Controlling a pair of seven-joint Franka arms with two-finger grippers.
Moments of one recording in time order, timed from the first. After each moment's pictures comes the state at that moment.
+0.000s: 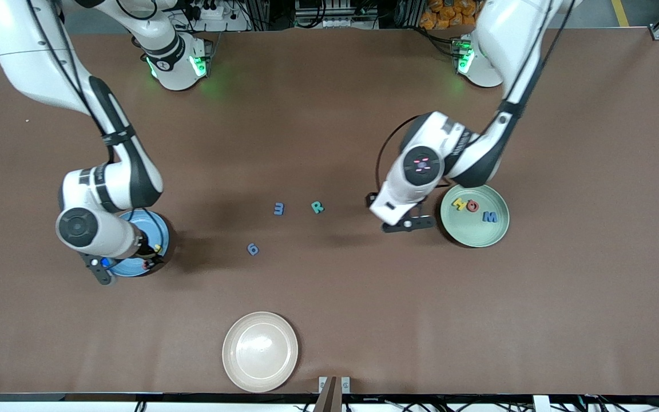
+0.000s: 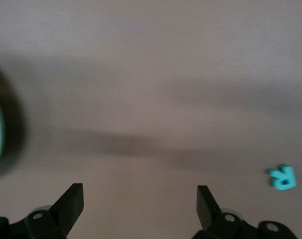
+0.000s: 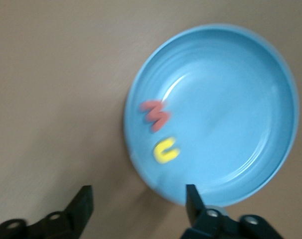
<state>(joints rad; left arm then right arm) -0.50 0.59 -0.16 -1.64 -0.02 2.13 -0.73 0.02 0.59 0.13 -1.70 -0.21 2.17 1.11</state>
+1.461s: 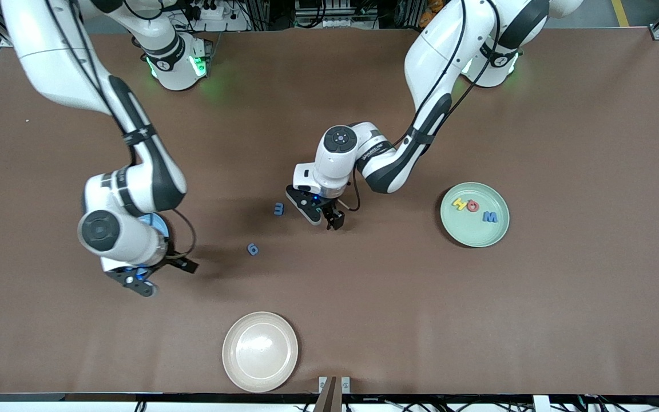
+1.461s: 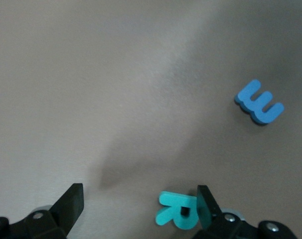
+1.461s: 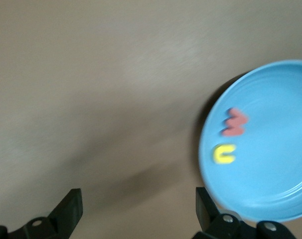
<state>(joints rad) -0.66 0.87 -0.20 -1.52 0.27 2.62 -0.12 0.04 0.63 0.13 -1.58 -0.13 2.13 0.68</state>
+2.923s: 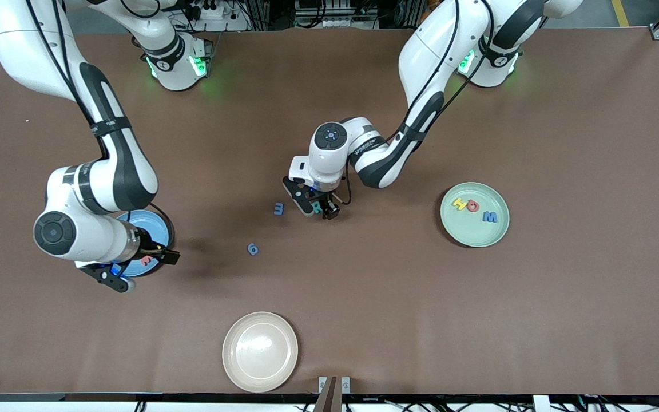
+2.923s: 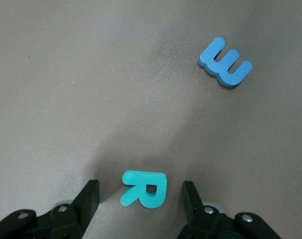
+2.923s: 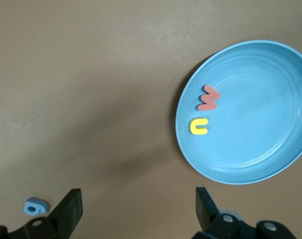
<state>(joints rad) -0.68 0.87 -0.22 -1.52 0.27 2.55 -0.06 0.05 0.57 0.11 -1.55 -0.02 1.97 0.63</state>
